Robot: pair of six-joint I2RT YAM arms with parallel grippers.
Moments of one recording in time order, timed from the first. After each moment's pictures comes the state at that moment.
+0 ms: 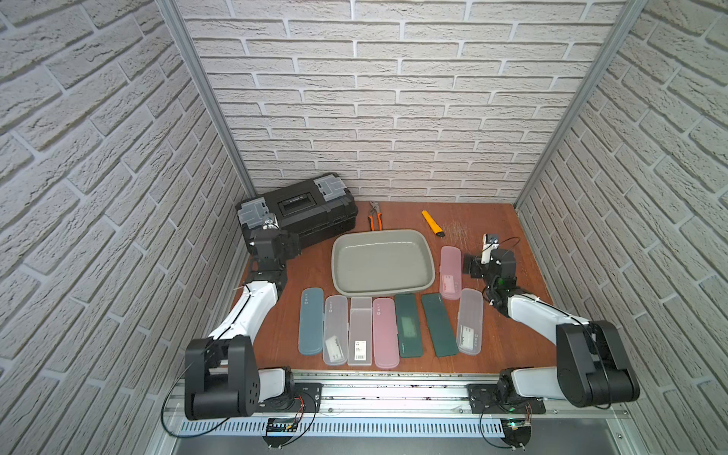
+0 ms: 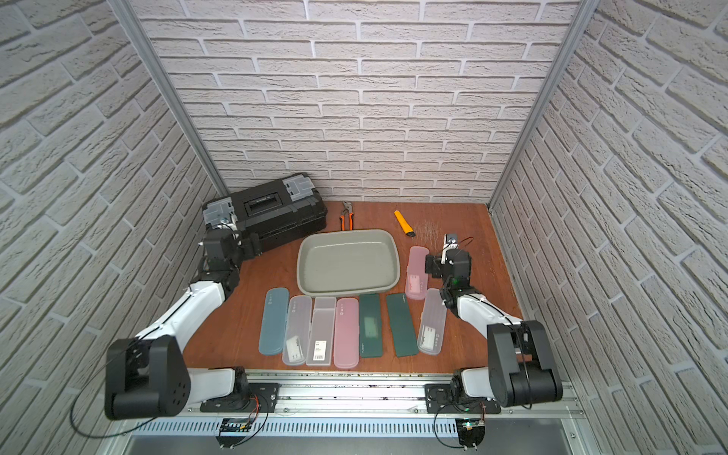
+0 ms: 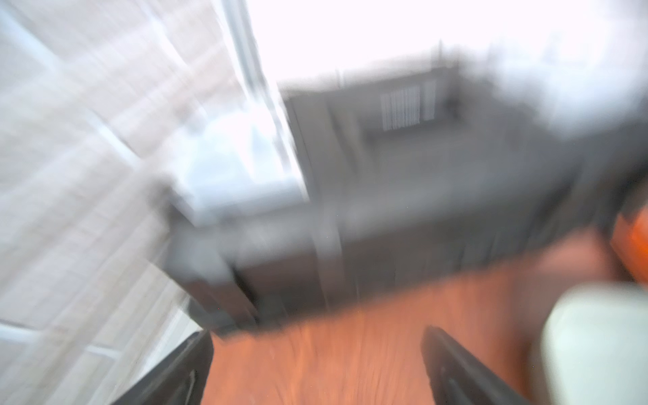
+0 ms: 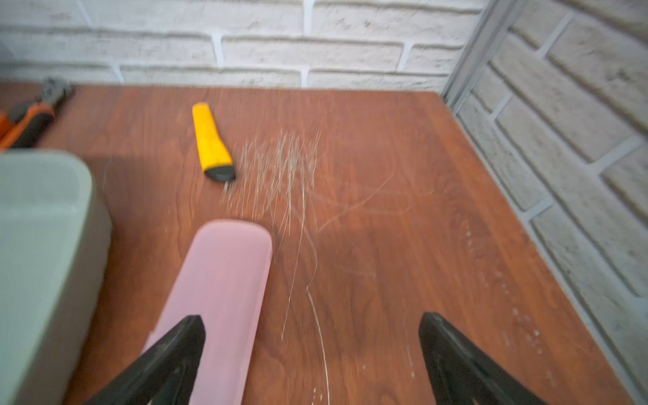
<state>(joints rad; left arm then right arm) 0.03 1.24 0.87 -0.02 -0.28 -0.09 0.02 1.32 0.66 0.17 0.21 0.09</state>
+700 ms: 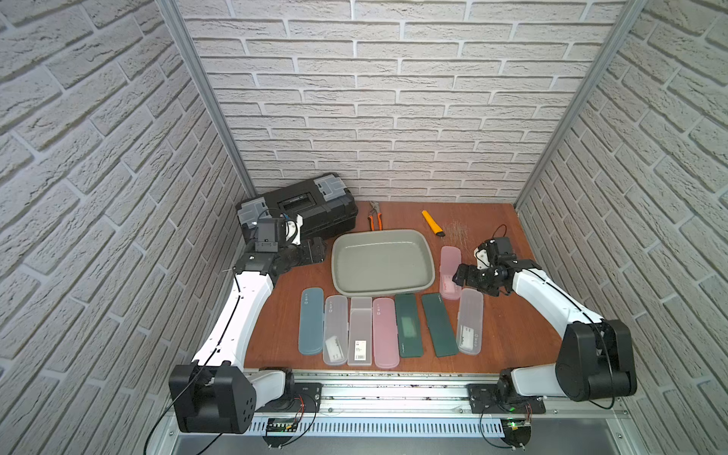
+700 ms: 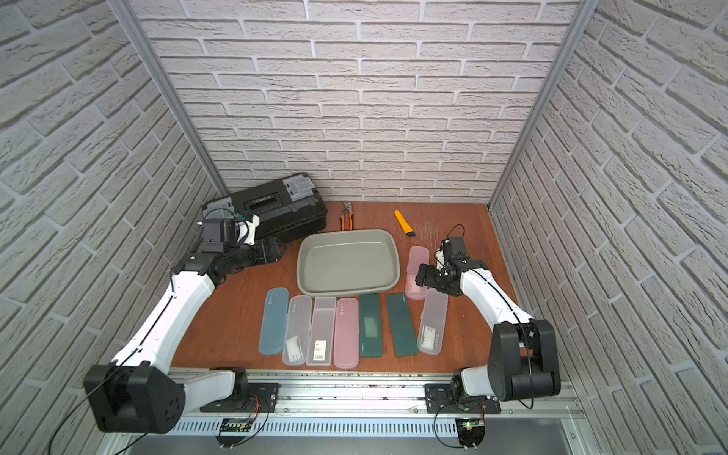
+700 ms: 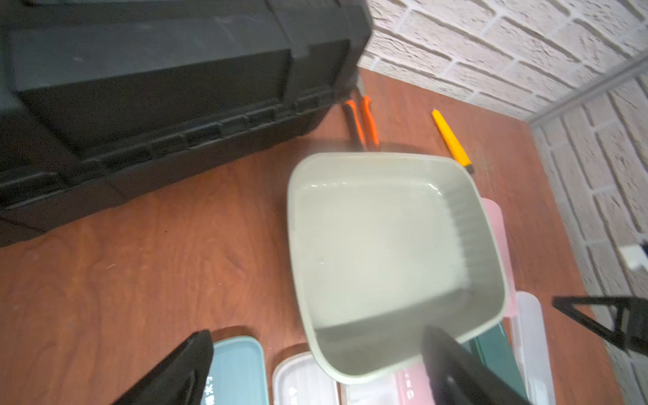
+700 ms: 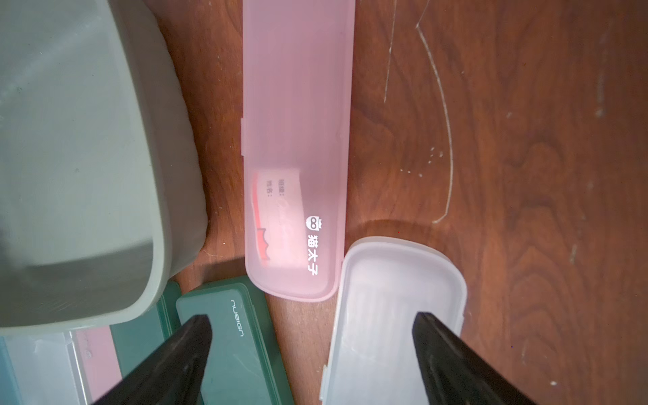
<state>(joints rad) -0.08 1.22 1.08 -0.63 0.34 -0.20 0.03 1.43 0.93 -0.70 -0.19 0.34</state>
